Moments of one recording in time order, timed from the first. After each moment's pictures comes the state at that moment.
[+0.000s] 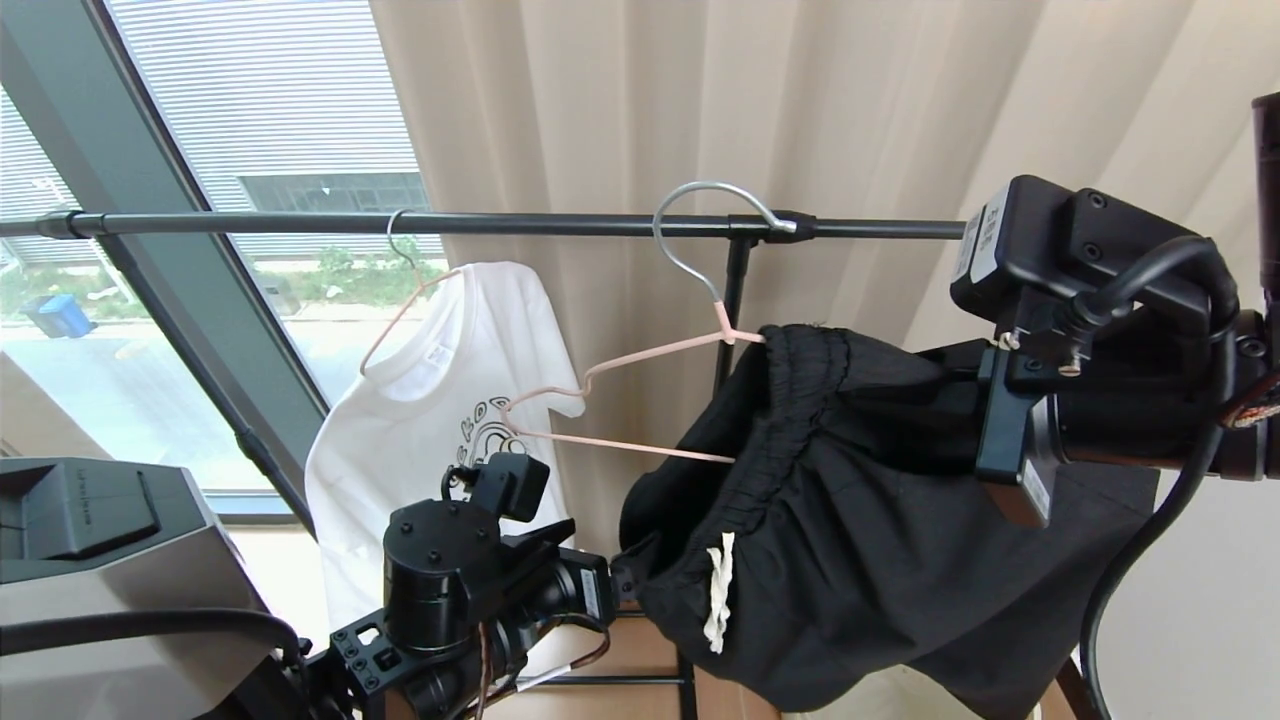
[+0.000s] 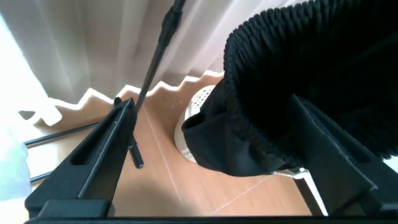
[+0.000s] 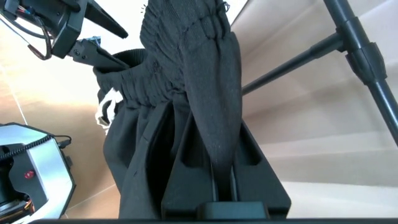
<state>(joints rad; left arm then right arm) -0.71 2.02 -0.43 -1.31 0.11 -0.34 0.70 1.42 -1.16 0.18 0.02 -0.59</state>
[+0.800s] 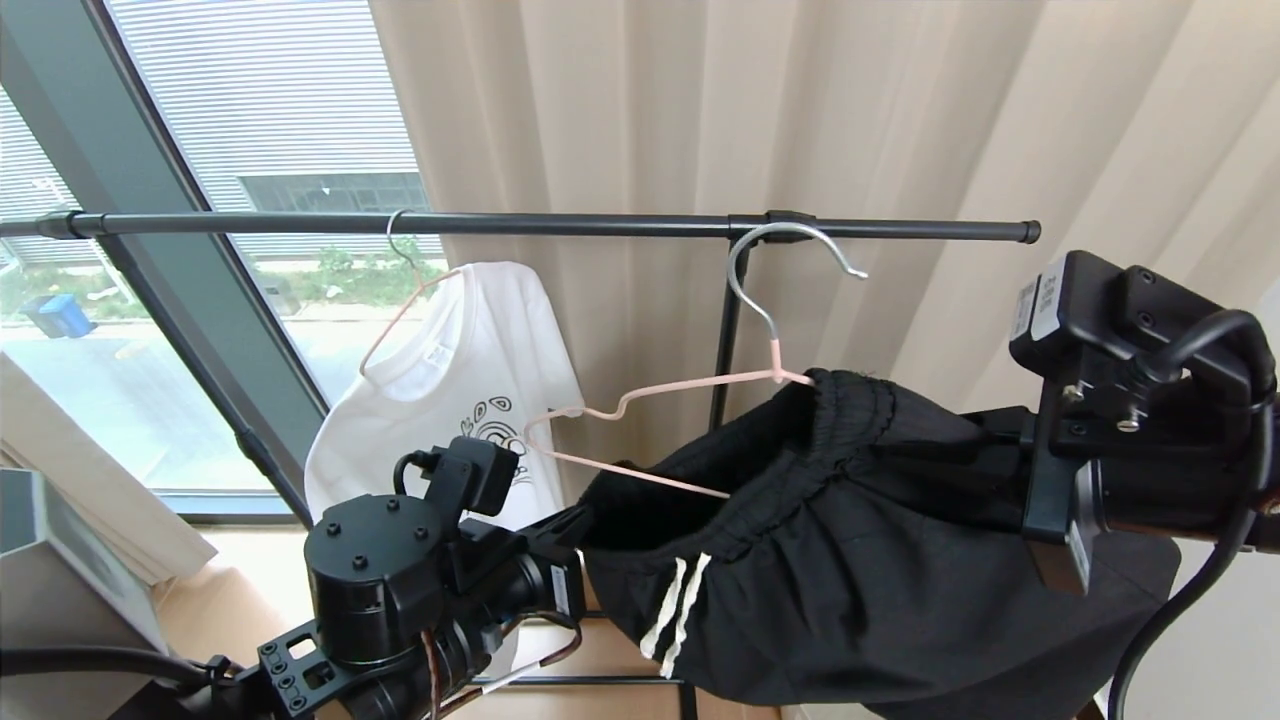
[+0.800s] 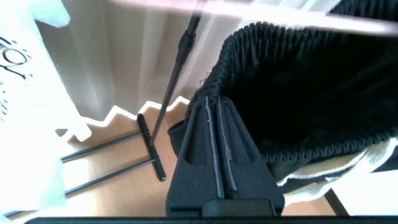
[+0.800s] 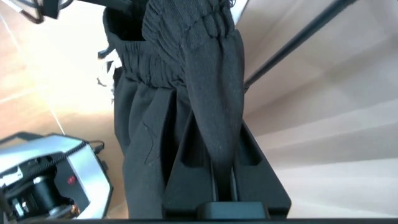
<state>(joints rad) -0.71 1.89 -0.36 -1.32 0.16 -0.21 0.62 1.34 -0.95 0.08 0.12 -0.46</state>
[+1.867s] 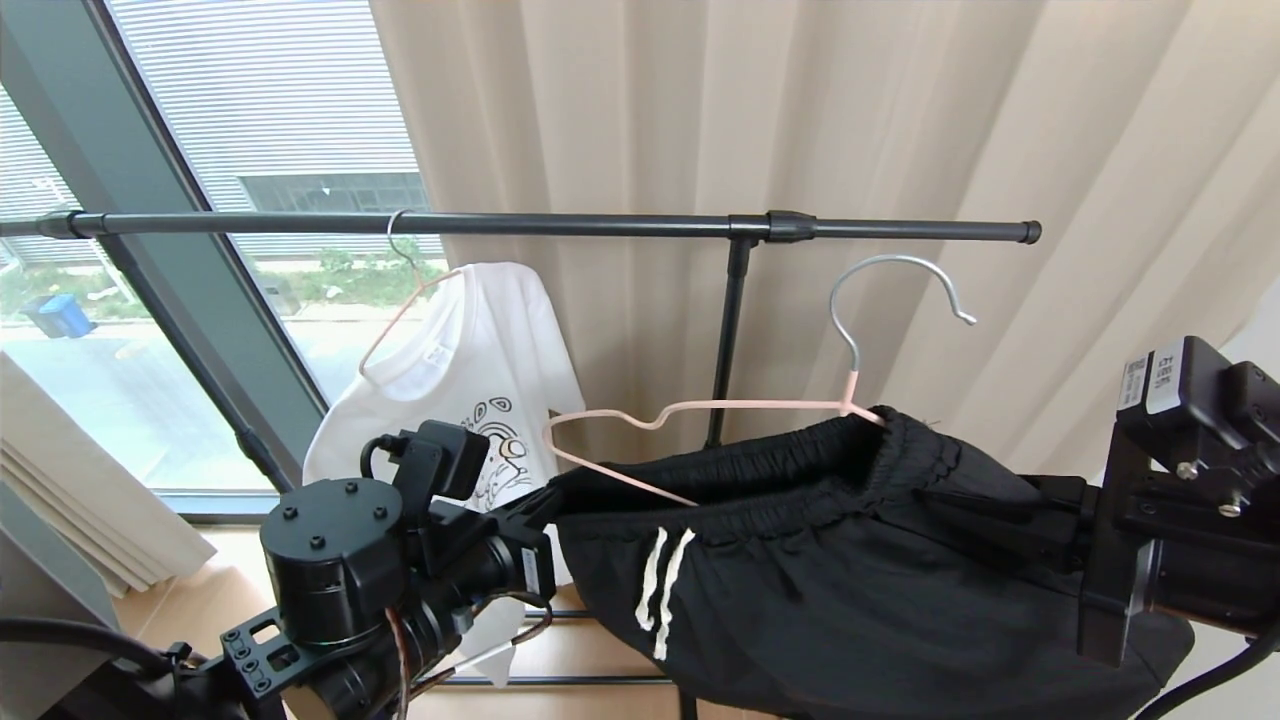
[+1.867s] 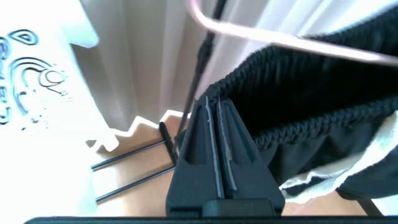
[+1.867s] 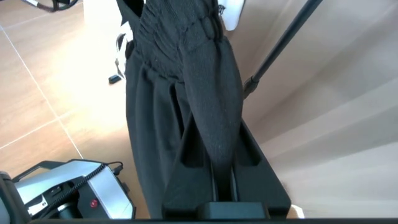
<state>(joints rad) -0.63 1.86 -0.35 -1.32 0.16 -0.14 0.54 1.23 -0.62 -0.24 0.19 -0.32</state>
